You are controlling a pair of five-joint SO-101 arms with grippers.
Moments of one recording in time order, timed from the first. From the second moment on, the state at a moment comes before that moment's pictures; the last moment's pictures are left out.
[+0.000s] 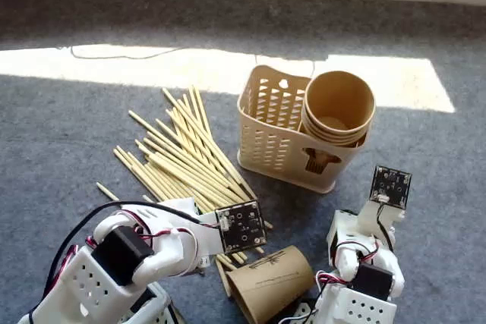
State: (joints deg) left arm 36.4 -68.7 53.4 89.7 -31.4; right arm 14.0 -104.9 95.7 68.4 5.1
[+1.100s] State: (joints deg) left arm 55.4 -52.7 54.9 85.0 -33.5; right arm 14.0 -104.9 95.7 68.4 5.1
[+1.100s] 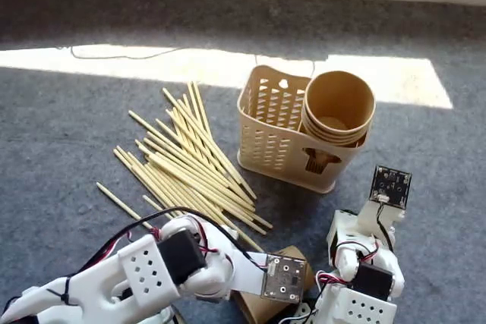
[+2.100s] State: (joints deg) left arm 60.4 -74.9 64.0 76.3 -22.3; right arm 14.0 -104.9 95.7 68.2 5.1
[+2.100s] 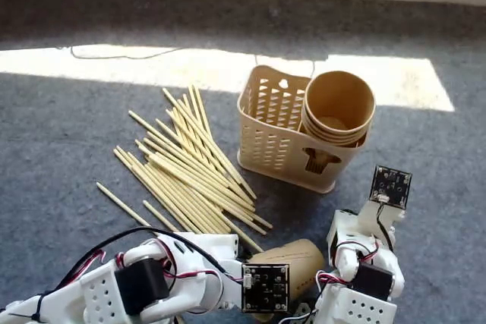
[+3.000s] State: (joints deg) left arm 49.3 -75.6 44.5 91.2 -22.1; right arm 14.0 -104.9 95.7 67.9 5.1
